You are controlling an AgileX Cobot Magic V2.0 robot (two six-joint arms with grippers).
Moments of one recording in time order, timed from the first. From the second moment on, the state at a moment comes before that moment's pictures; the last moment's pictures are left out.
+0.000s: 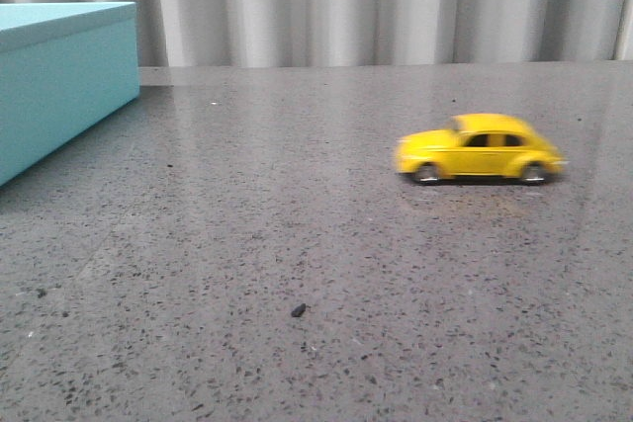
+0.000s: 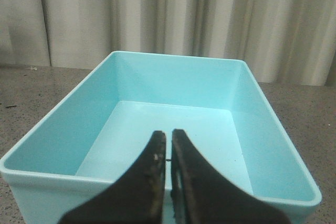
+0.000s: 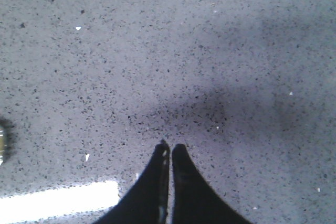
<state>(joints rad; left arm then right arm) 0.03 0.34 -0.32 -0.07 0.11 -0.05 -0.11 1.26 -1.24 -0.10 1.08 0.09</state>
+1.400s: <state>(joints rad) -0.13 0.72 -0.73 -0.07 0.36 -0.03 -0.07 0.77 -0.95 -0.03 0.79 0.09</state>
